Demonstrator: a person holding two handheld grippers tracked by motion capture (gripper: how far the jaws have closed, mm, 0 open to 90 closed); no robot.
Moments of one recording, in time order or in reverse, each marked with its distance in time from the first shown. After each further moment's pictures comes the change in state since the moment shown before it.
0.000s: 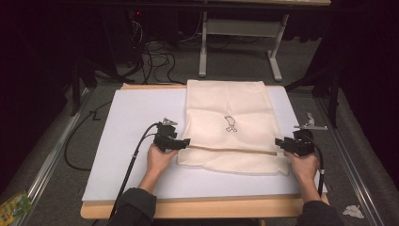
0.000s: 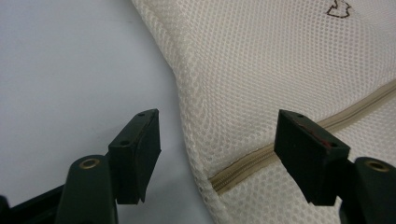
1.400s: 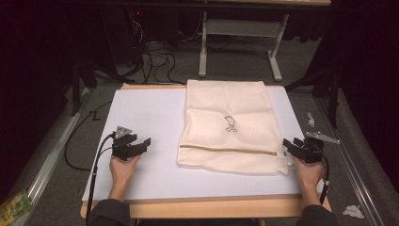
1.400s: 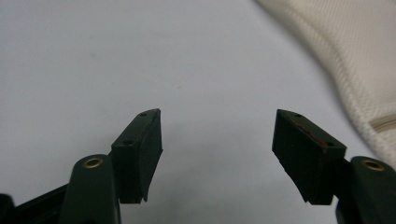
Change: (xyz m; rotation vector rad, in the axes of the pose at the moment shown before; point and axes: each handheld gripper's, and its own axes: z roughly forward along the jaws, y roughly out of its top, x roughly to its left) left arm 0.080 -0.061 -0.078 -0.208 0.186 -0.093; right arm -0.022 -0.030 -0.008 -0.204 -0.052 0.041
